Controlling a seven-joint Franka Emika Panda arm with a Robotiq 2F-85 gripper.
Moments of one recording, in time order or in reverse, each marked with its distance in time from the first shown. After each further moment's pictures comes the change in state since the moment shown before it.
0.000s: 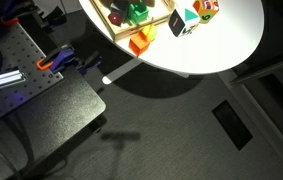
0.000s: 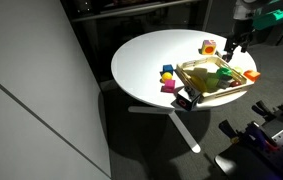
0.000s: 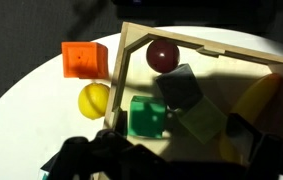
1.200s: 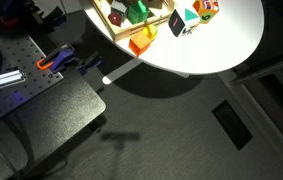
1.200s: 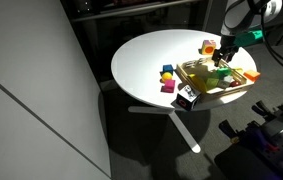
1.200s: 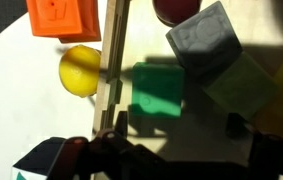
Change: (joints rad) arm -0.006 0.249 -0.005 0.096 0.020 0.240 0.034
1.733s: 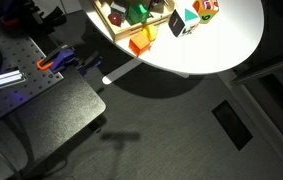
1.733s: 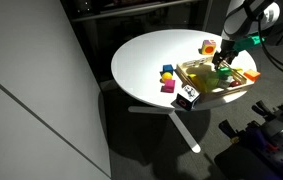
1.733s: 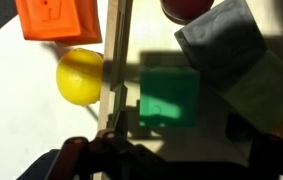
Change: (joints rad) arm -0.020 0.055 -0.001 0.003 0.018 0.059 0.001
